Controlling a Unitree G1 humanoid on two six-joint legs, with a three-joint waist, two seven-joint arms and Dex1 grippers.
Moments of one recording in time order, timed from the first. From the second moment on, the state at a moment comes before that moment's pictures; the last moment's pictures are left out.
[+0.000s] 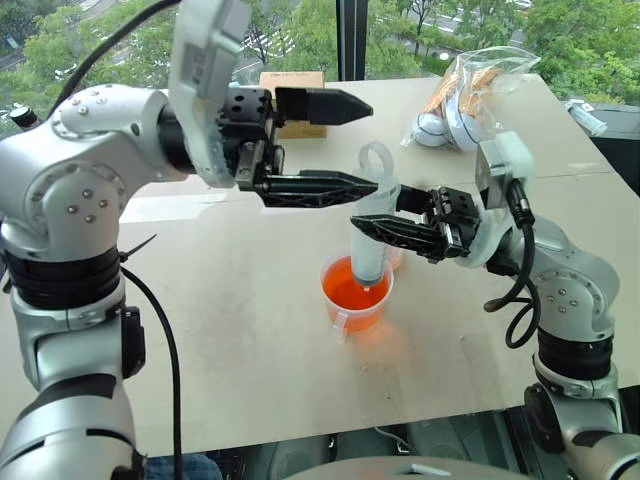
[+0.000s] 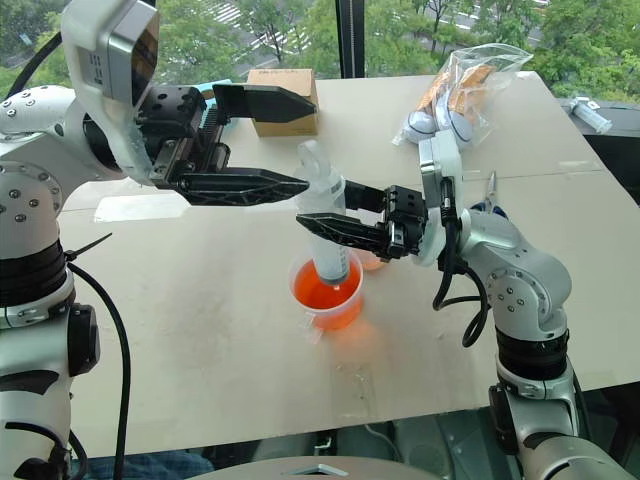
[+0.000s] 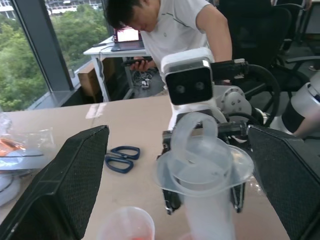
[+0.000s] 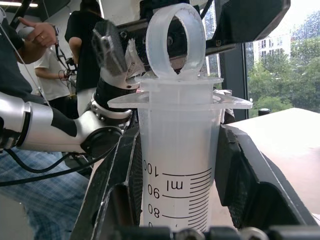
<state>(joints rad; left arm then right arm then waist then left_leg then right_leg) -0.96 0.81 0.07 -0.29 -0.96 0.89 -1.09 -0.55 -0.30 -0.04 -0.46 0.84 0.77 0.89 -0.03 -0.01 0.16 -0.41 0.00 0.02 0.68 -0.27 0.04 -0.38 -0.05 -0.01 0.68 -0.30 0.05</state>
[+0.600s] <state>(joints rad) -0.96 0.75 0.04 -0.26 -0.95 0.89 -1.16 -0.54 -0.33 -0.01 -0.45 0.87 0.76 0.87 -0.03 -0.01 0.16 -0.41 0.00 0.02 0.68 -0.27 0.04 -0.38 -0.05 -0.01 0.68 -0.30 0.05</state>
